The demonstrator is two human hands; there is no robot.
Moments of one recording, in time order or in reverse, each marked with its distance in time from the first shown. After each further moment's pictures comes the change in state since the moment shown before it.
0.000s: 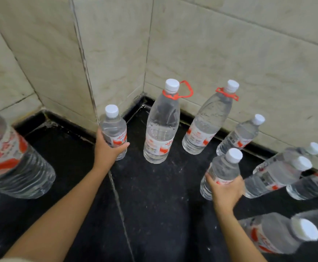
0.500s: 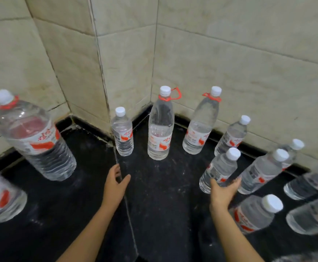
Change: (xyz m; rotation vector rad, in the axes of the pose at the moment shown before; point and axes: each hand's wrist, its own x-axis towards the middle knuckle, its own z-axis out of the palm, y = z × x) left_hand -0.165 0.005 -0.012 0.026 0.010 -0.176; right_hand -0.017 0.029 -0.031 0.441 -0.124 0.185
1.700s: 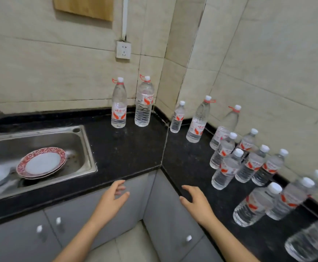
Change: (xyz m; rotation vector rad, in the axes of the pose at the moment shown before) left_hand -0.476 -0.072 -0.055 0.037 0.338 0.037; right_hand -0.196 0.001 -0.292 -0.774 -1.229 -0.854
